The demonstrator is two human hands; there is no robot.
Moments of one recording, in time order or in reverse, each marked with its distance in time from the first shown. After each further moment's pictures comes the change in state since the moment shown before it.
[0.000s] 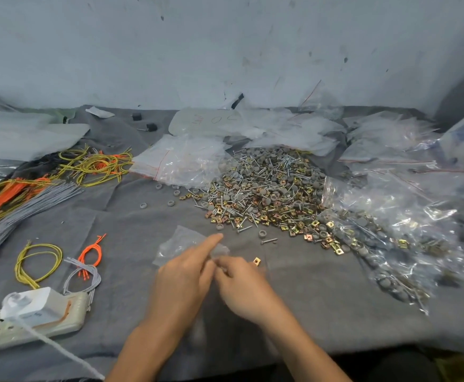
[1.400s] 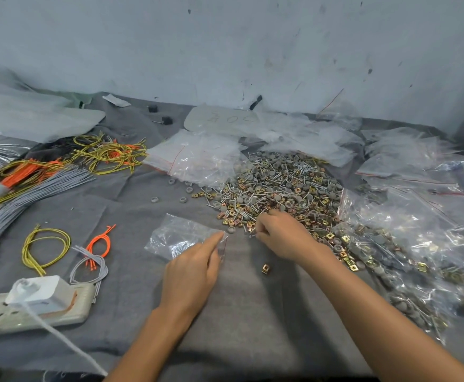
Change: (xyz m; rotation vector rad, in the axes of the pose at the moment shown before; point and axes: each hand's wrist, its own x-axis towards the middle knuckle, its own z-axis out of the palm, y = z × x) left_hand 0.015 -0.026 0.036 -0.005 0.001 -0.167; right_hand 0.100 0.055 -0.072 -0.571 -0.028 -0.129
